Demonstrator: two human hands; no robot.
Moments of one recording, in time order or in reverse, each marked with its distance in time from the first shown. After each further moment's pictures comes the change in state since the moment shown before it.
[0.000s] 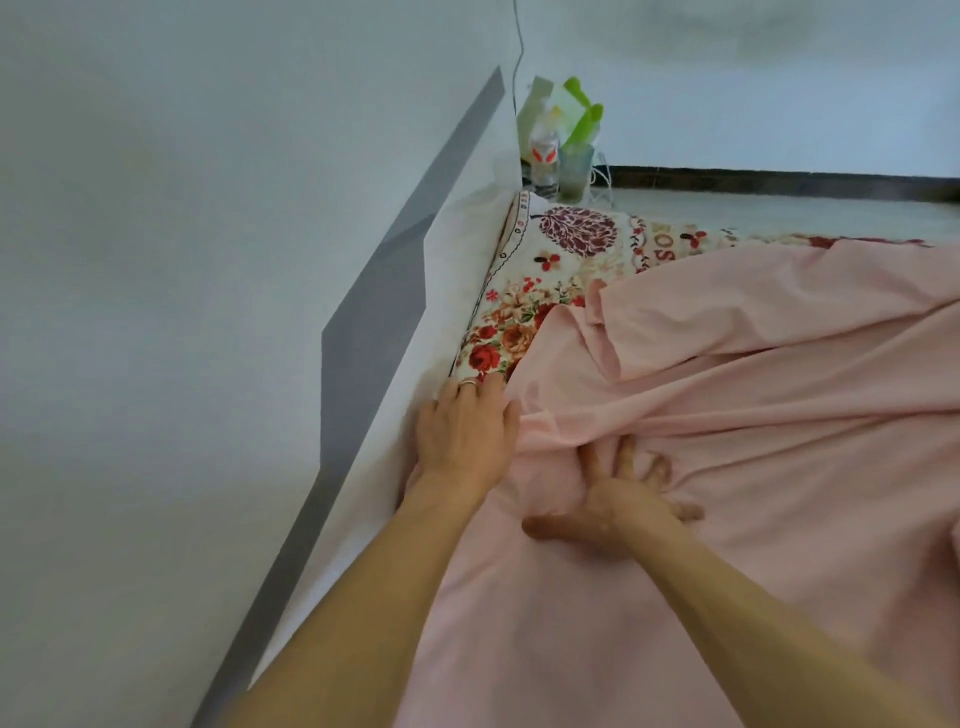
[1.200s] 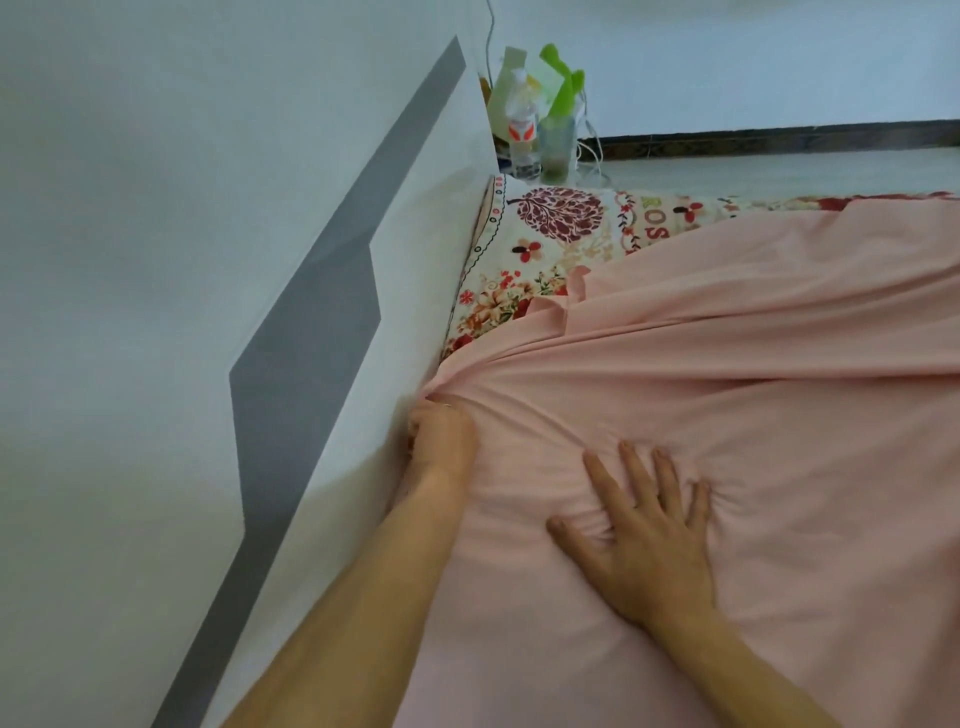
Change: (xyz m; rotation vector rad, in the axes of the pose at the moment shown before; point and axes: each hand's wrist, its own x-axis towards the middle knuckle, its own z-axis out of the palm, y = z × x) left_hand 0.044 0.003 0.042 0.941 -0.396 0.142; right_hand 0.027 0.057 0.055 0.018 0.665 -0.260
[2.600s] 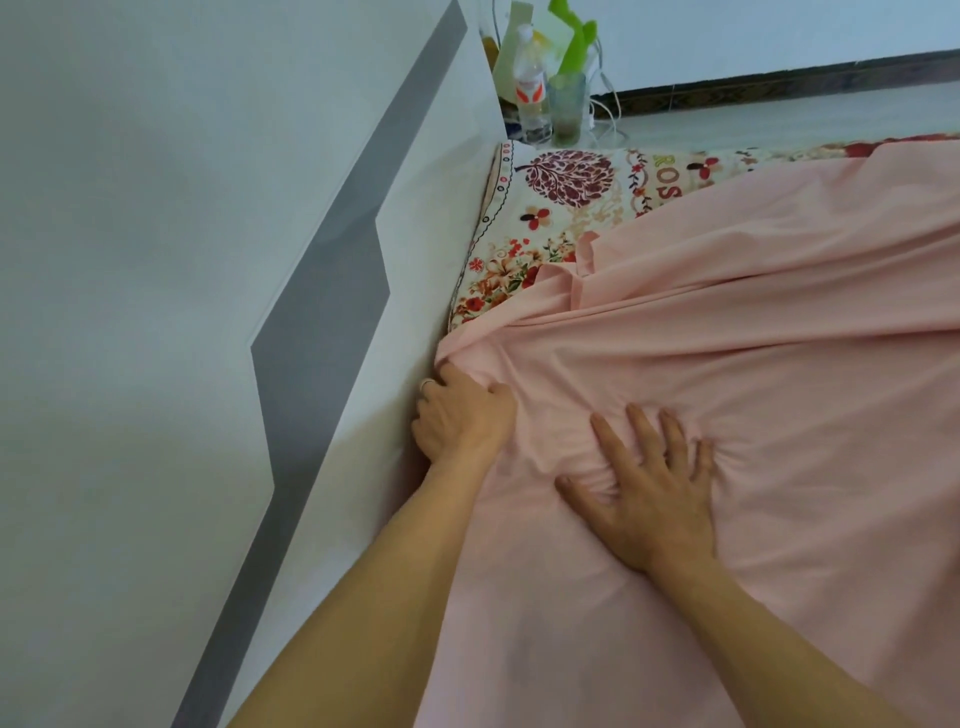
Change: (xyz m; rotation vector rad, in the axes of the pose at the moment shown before) left_hand -0.033 -0.003 -0.038 -1.306 -0.116 -0.555; right_hand -0.001 -0.003 -0.002 0.045 0.028 0.018
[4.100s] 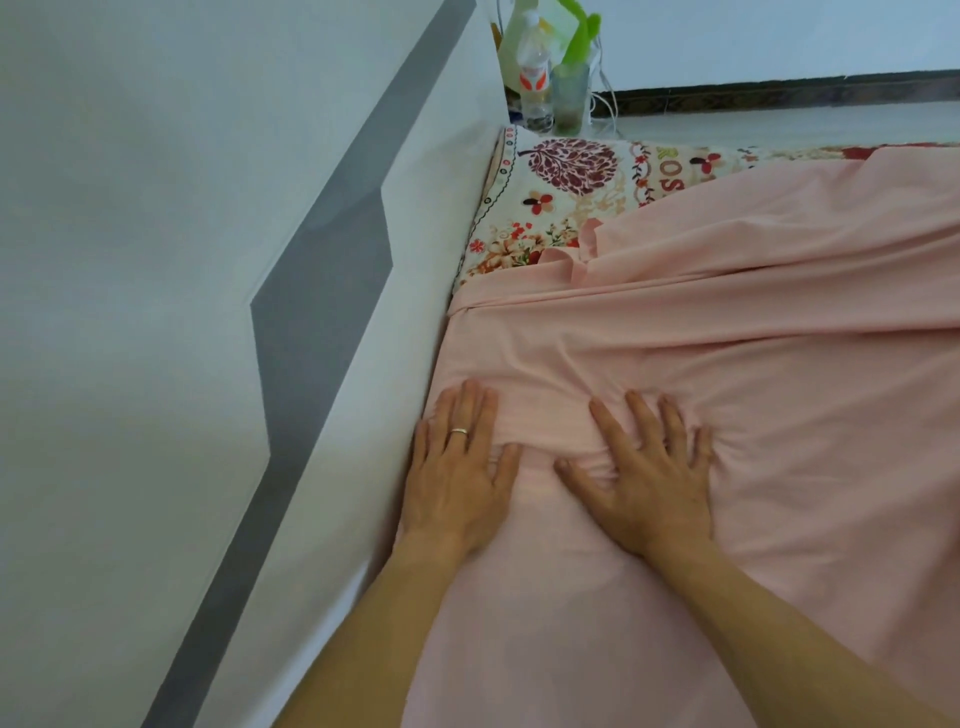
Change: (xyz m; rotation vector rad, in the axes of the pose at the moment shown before) left_hand -0.018 -0.097 0.064 0.282 0.101 0.679; right_hand 0.001 0.000 -0.001 -0.025 -0.025 0.012
